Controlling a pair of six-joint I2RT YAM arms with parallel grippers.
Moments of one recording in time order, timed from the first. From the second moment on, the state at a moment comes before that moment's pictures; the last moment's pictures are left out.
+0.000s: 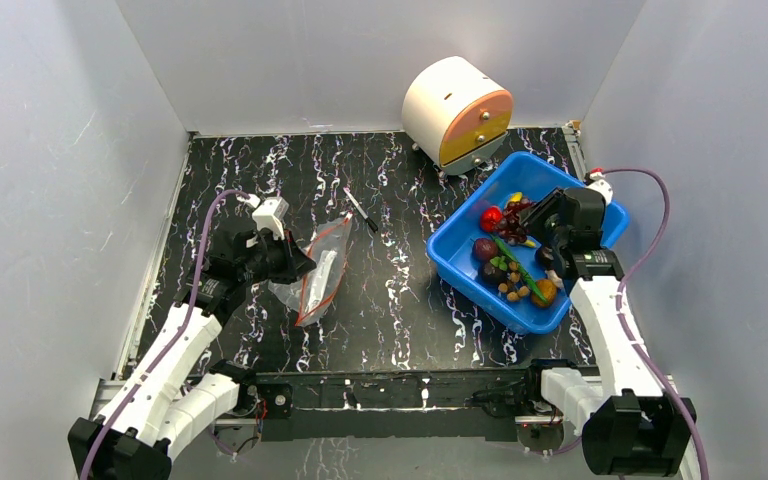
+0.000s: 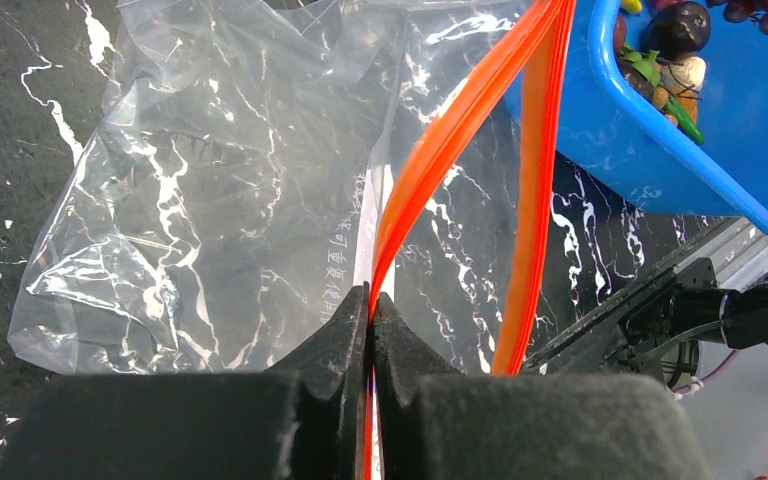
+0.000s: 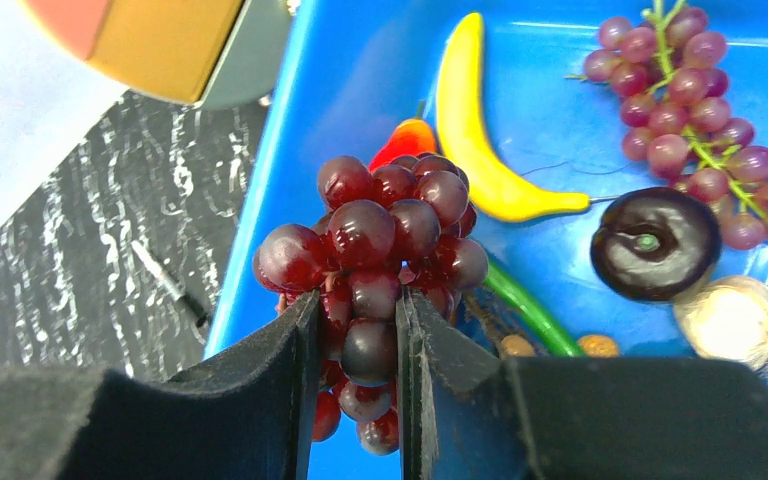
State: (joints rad) left arm -0.33 0.85 0.74 -0.51 0.34 -0.36; right arm -0.04 0.99 0.80 -0.32 0.04 0.63
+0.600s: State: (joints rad) left arm -0.33 0.98 0.80 -0.40 0.33 -0.39; right arm -0.02 0.90 0.95 -0.43 -0.35 0.74
